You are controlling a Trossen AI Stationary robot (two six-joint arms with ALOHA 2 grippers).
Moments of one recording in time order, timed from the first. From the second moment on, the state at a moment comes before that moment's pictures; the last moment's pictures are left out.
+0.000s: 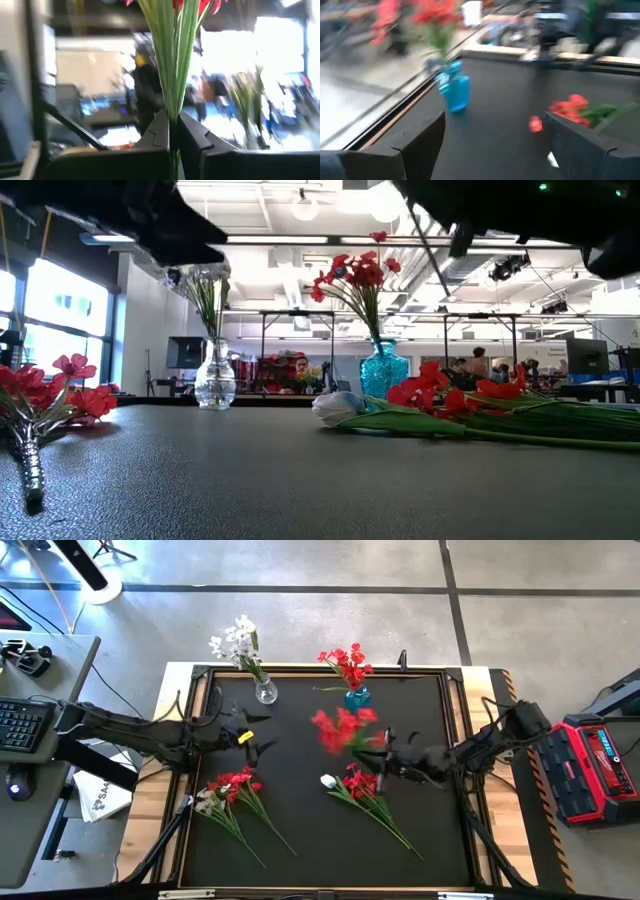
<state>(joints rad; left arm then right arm) -0.11 0.83 0.43 0.17 -0.44 -0.04 0.31 1.55 0.38 1.56 0.45 -0.13</state>
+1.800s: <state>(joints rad) -0.15 1.60 0.69 0.89 -0.01 0.36 0.25 1.71 0.77 1.25 0.24 -0.32</state>
